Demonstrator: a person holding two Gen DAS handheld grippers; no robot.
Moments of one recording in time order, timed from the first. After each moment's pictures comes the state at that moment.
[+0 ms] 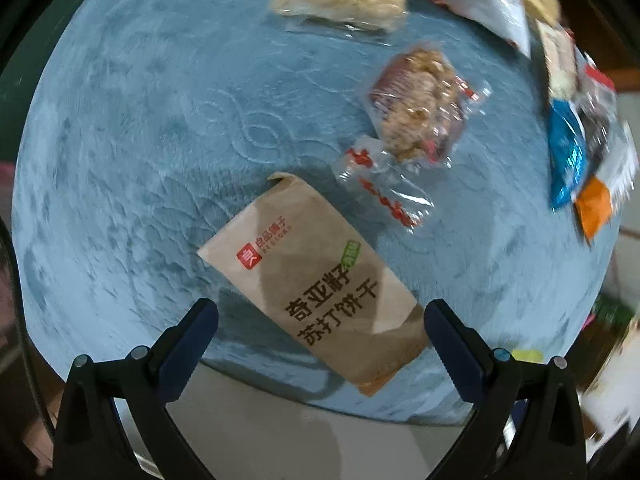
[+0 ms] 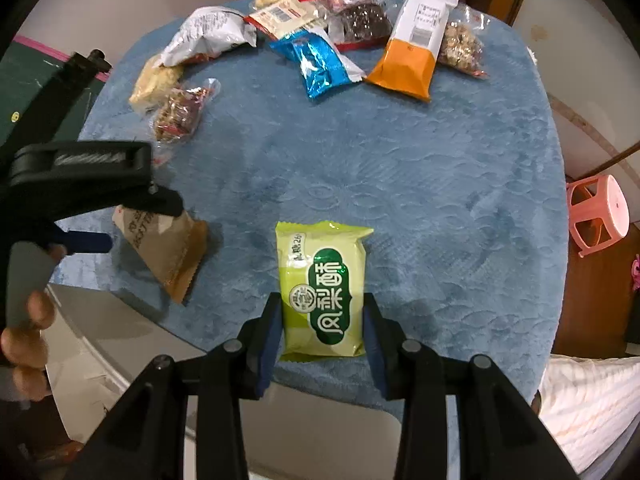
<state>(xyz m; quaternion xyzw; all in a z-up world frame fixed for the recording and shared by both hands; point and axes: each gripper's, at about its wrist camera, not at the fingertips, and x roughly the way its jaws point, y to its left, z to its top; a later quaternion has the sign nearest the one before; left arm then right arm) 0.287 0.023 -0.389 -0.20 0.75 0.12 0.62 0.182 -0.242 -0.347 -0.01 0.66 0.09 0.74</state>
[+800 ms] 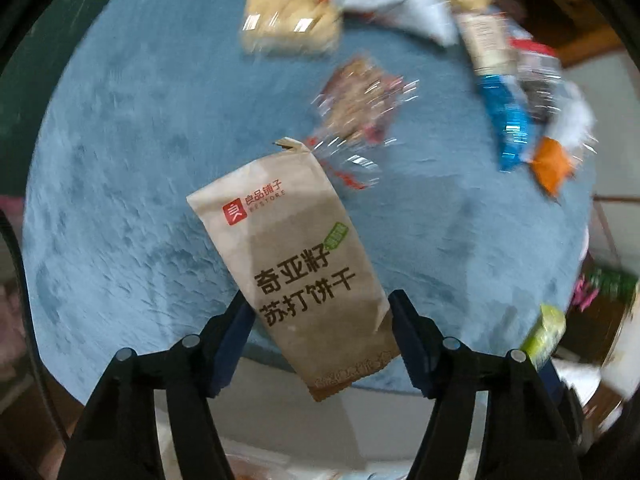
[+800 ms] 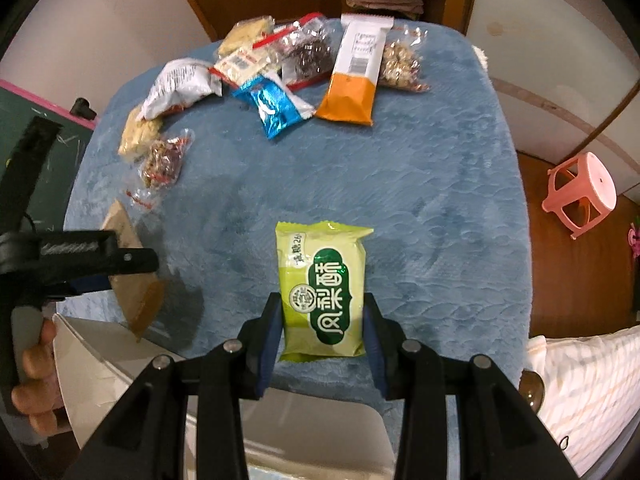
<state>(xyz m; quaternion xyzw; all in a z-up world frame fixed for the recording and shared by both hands) 0.245 -0.024 -0.356 -0.15 0.71 0.06 0.68 0.180 -0.274 -0.296 0.04 0.63 0.03 0.77</state>
